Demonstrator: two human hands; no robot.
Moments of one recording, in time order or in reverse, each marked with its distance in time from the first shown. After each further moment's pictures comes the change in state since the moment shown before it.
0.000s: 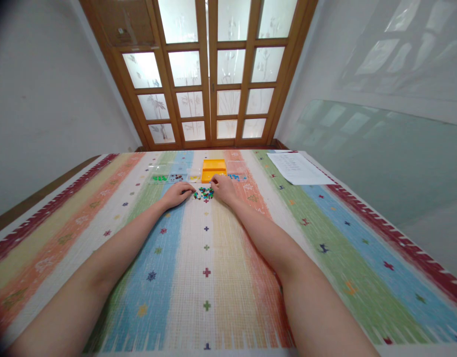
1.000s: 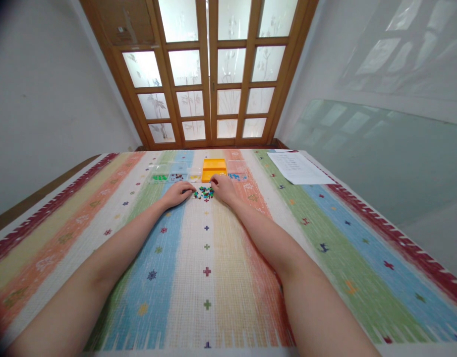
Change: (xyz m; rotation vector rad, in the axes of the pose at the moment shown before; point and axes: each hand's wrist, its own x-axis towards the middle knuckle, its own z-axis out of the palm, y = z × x) left_hand 0.001 0.002 -0.001 -0.019 -0.014 -0.026; right_hand 0.000 0.001 0.002 0.034 -0.032 -0.023
